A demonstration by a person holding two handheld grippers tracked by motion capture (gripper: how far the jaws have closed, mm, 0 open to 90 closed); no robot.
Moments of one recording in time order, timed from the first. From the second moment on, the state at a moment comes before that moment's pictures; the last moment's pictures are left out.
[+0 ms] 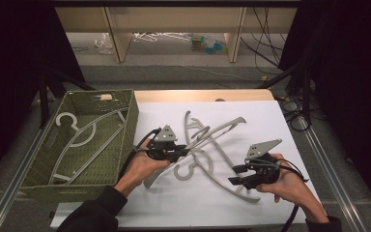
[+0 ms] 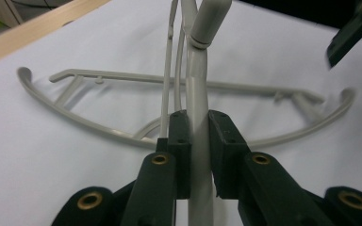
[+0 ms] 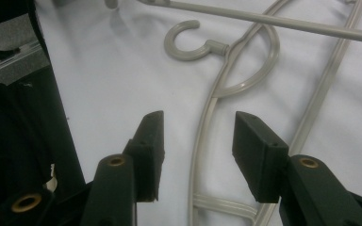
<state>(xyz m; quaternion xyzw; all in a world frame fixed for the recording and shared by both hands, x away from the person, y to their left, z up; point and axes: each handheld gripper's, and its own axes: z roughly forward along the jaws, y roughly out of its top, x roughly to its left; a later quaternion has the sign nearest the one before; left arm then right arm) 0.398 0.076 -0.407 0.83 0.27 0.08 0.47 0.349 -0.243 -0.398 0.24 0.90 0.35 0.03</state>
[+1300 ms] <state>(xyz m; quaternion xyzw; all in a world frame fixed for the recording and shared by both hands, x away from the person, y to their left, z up) 0.359 0.244 -0.276 0.68 0.41 0.11 0.59 0.347 -0.237 -0.420 0.28 0.90 0.34 0.03</state>
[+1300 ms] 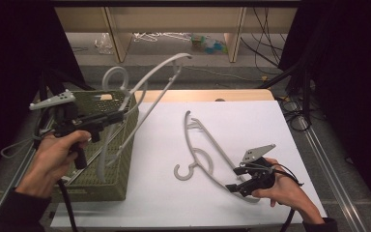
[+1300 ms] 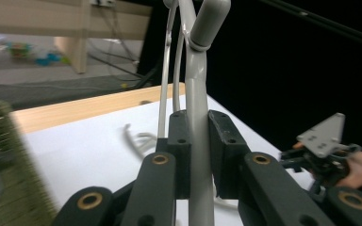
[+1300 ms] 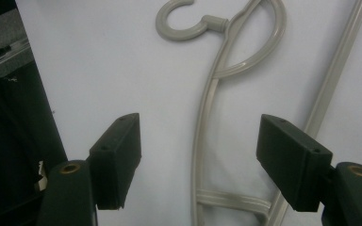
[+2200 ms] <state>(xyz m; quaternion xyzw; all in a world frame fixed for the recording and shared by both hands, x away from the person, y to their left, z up) 0.383 0.365 -0.330 0.68 0.49 0.13 0.53 0.350 -0.239 -0.423 0.28 0.90 0.32 0.02</state>
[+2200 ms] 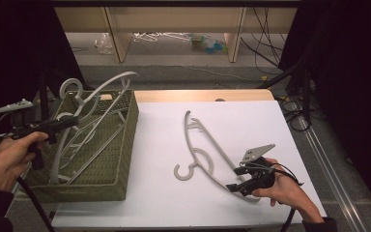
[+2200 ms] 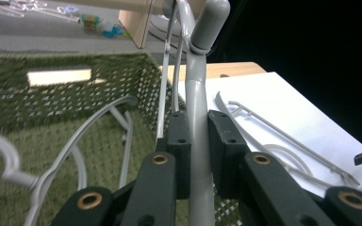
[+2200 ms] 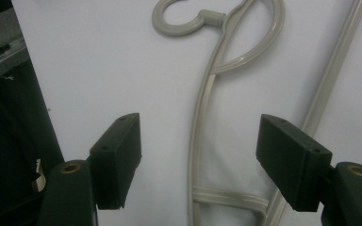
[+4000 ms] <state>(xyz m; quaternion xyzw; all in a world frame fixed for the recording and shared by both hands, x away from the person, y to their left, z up) 0.410 0.394 -0.406 0.71 0.58 0.15 0.37 0.351 -0.239 -0.426 0.28 0.90 0.32 0.02</state>
